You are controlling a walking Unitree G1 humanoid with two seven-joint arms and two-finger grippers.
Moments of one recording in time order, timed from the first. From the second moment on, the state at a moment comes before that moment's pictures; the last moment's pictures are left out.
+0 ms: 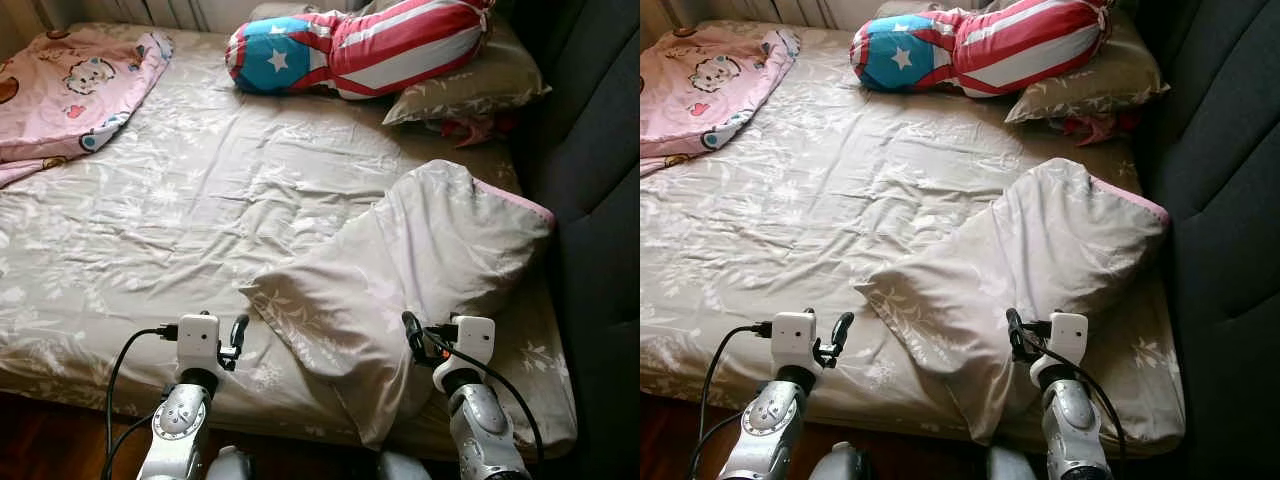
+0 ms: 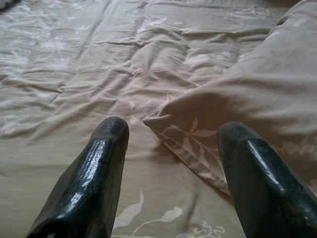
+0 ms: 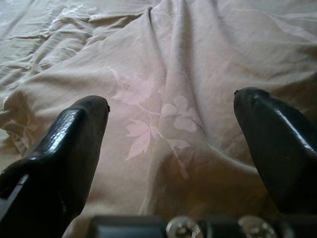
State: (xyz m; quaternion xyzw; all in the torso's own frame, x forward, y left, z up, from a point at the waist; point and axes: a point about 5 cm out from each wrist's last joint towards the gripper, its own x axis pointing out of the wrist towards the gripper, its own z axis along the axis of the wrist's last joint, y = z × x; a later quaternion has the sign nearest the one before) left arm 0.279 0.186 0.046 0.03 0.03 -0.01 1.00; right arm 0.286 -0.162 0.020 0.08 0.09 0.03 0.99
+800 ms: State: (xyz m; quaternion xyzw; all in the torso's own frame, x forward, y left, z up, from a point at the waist) left arm 0.279 0.185 0.049 0.03 0.03 -0.02 1.00; right arm 0.286 -0.160 0.020 0.09 0.09 0.03 0.99
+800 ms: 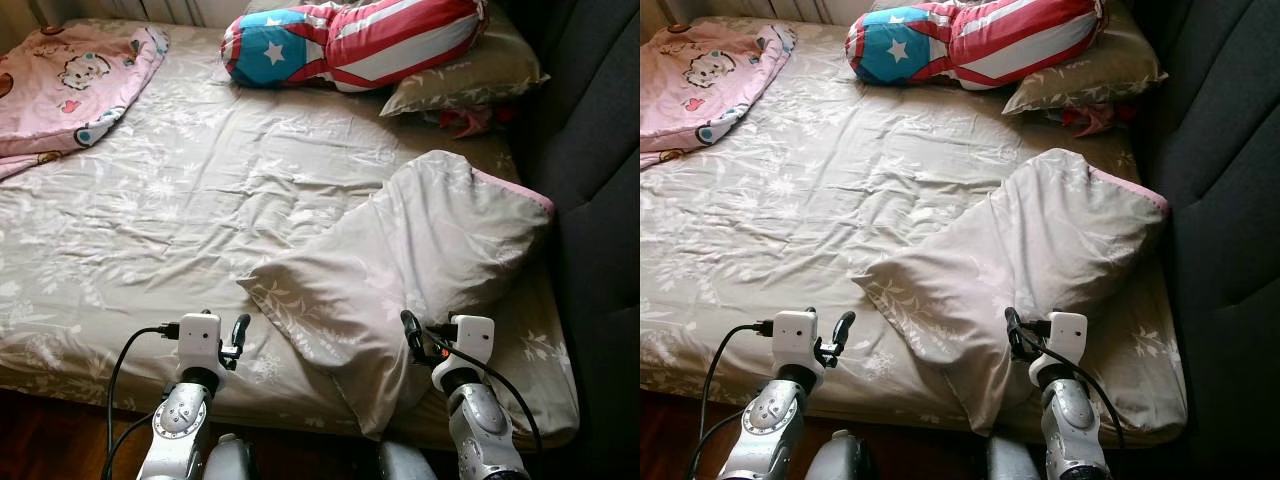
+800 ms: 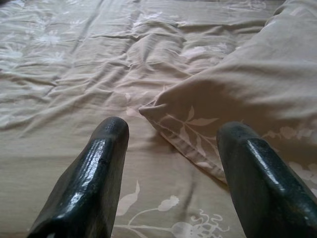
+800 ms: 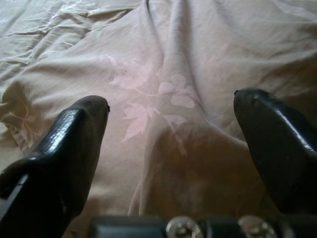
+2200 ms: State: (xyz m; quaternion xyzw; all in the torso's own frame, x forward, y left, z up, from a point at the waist) left arm 0.282 0.183 0.054 0.03 0.03 -0.02 1.00; right arm 0.287 -0.154 0.021 0.10 0.09 0.04 0.99
